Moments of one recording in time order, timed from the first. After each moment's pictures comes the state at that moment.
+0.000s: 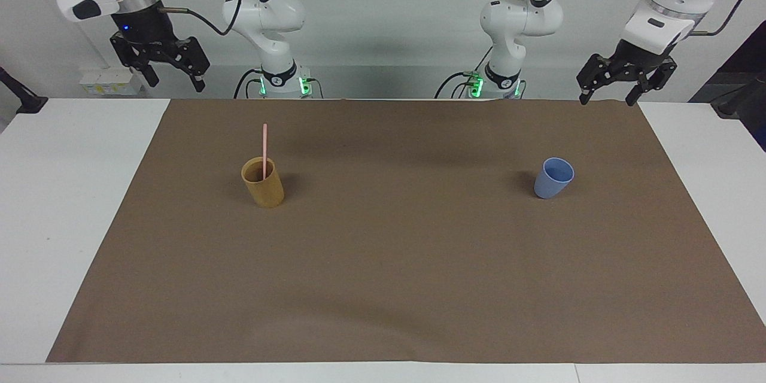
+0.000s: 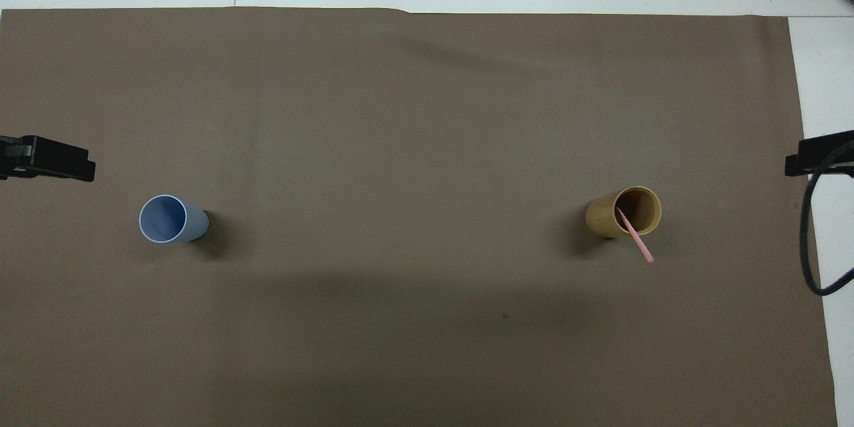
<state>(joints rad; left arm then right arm) -0.09 -0.04 0.01 -1.51 -0.01 1.49 0.00 0.00 -0.06 -0.04 -1.49 0.00 1.49 0.13</state>
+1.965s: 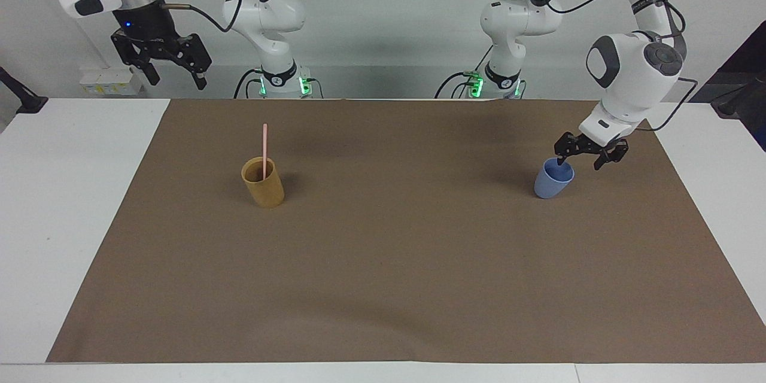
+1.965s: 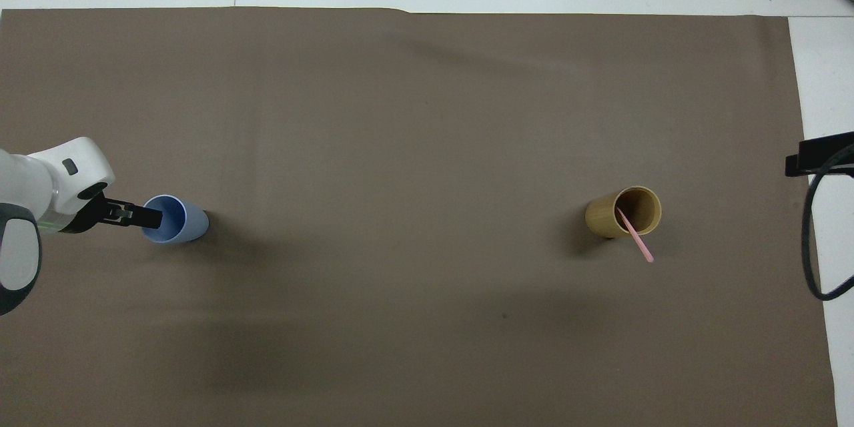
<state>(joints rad) 0.00 -0.05 0.04 -2.19 -0.01 2.12 0.28 -0.01 -0.06 -0.02 -1.49 0.00 1.49 0.11</state>
